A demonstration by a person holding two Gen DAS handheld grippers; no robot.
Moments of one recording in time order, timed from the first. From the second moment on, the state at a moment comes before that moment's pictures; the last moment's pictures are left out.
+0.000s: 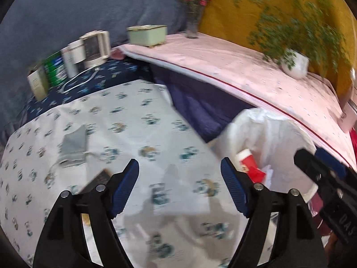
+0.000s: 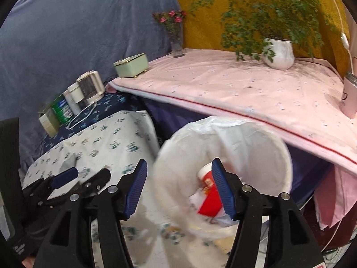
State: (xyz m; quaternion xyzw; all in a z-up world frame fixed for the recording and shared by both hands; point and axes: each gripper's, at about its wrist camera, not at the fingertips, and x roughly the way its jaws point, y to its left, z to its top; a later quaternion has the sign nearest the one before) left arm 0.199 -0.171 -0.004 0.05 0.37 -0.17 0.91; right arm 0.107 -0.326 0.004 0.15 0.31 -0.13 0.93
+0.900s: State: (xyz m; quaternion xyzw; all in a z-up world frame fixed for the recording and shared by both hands) left arm 0.268 0.055 -0.020 0.02 0.40 -0.05 0.92; right arm 0.219 -0.079 -0.075 0.18 0.42 -0.12 0.88
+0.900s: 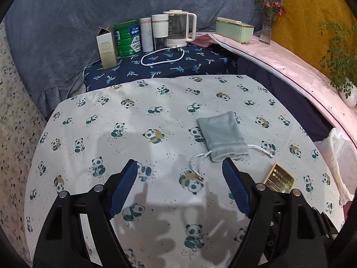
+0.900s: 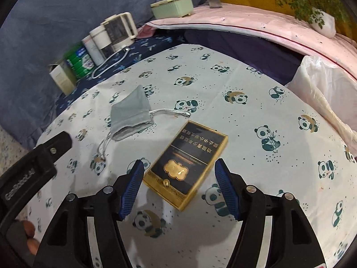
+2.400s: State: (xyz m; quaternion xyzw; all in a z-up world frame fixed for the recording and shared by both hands) left arm 0.265 -0.005 -0.044 -0.02 0.44 -0.12 0.89; right arm 0.176 -0.151 -0.070 0.17 0.41 -0.10 0.89
